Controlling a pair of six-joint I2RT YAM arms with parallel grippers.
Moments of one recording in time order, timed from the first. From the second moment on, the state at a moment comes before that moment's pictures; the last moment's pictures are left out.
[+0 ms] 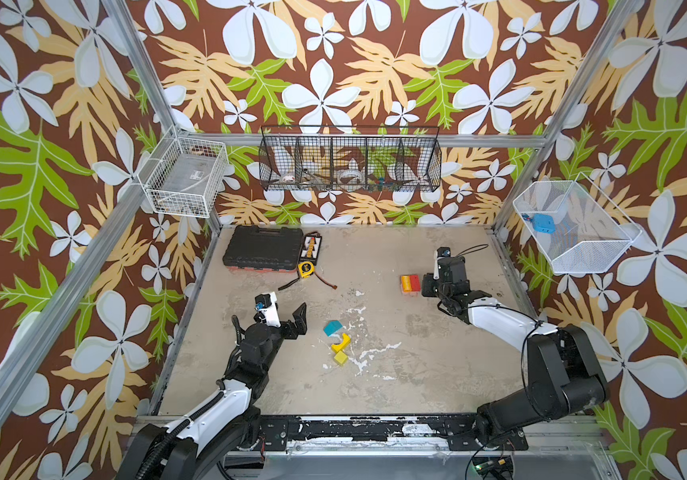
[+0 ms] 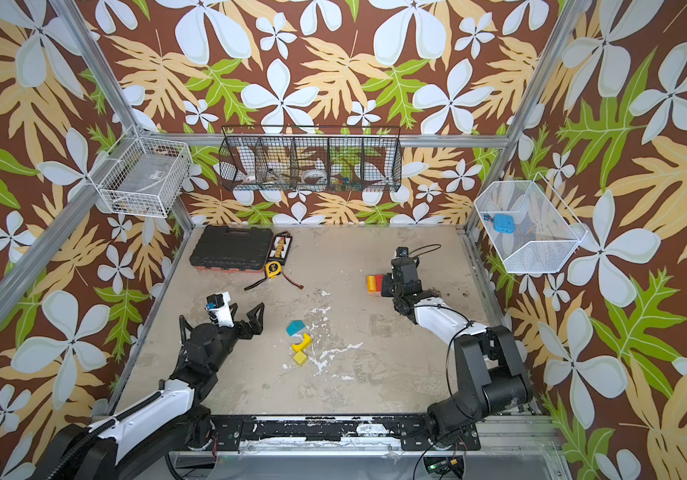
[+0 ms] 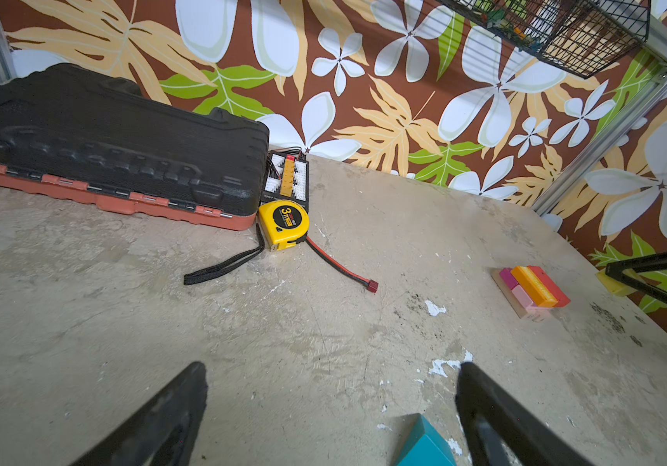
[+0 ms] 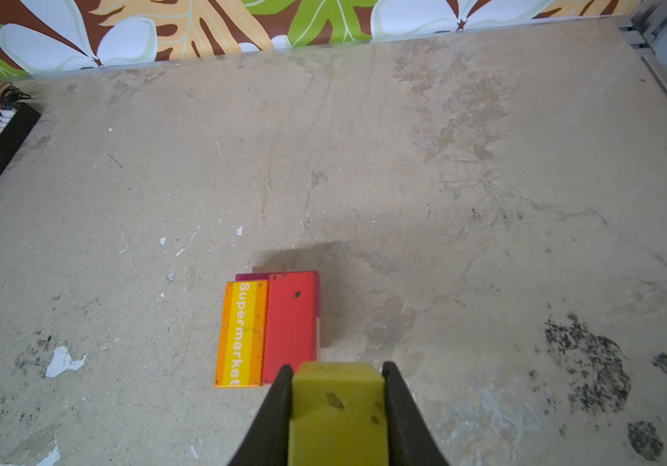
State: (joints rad) left arm -0.31 0.92 0.12 0.61 -0.08 -0.36; right arm 0.26 1.53 0.86 -0.01 0.15 0.24
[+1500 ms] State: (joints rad) left arm -0.46 1.15 0.25 0.63 0.16 -0.20; right arm 0.26 1.73 1.03 -0.08 0.09 0.21
